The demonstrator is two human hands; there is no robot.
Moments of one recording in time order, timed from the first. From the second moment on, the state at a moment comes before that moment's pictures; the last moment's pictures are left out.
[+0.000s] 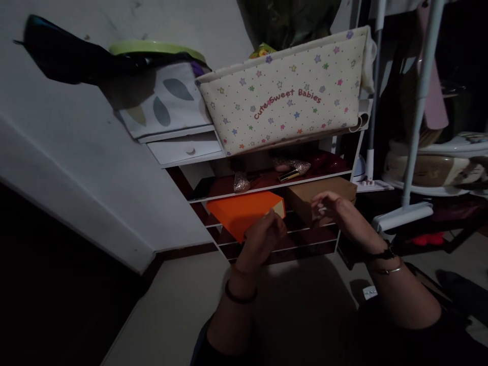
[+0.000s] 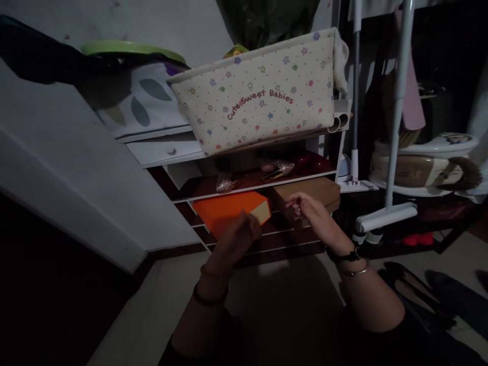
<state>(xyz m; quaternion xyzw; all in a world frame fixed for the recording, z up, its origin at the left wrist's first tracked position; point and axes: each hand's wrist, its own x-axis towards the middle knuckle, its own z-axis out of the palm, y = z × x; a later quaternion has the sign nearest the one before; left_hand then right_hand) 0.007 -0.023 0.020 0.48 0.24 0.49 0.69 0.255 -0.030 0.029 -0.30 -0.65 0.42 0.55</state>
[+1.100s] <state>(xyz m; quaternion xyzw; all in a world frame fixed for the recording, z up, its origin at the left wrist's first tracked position) 0.078 0.014 -0.092 0.17 0.42 0.46 0.76 0.280 -0.003 -0.071 -0.50 -0.81 -0.20 0.21</state>
